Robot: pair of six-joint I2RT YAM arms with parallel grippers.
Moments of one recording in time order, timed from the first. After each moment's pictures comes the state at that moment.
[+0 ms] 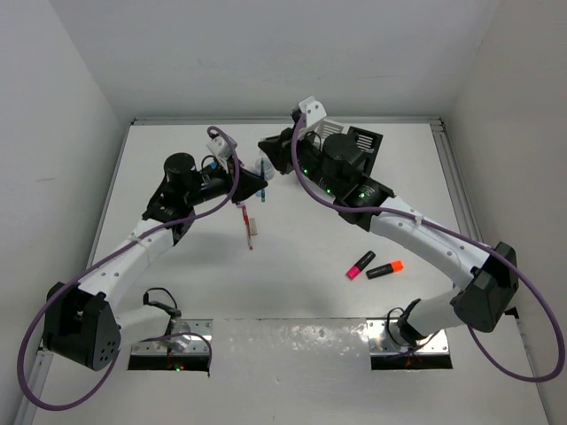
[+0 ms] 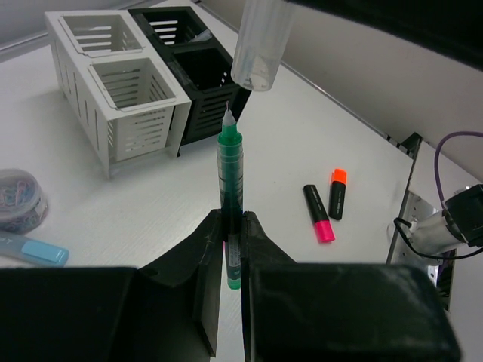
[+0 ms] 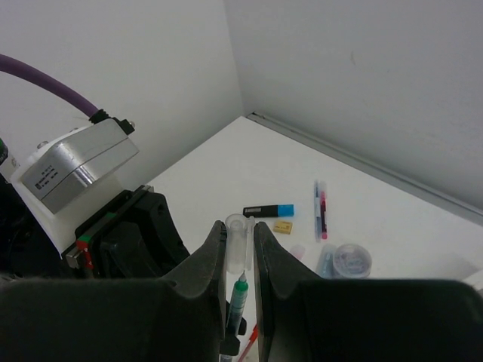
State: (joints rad) left arm -0.34 1.16 0.83 0.20 0.69 -0.24; right arm 0.79 1.43 1.26 0.23 0.04 0.13
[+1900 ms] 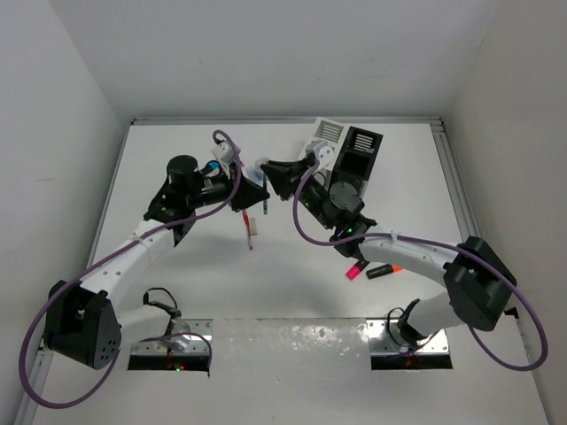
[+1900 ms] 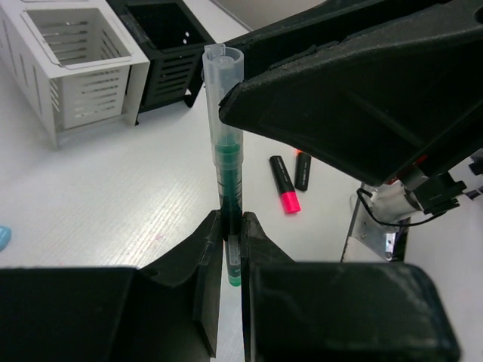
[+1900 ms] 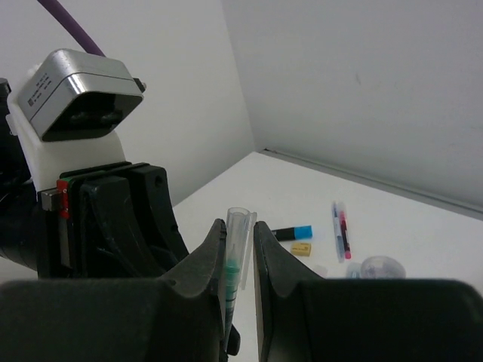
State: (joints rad) left arm -0.33 1.17 0.82 0.15 0.77 -0.27; right arm 0.84 1.44 0.81 0.86 0.10 0.19
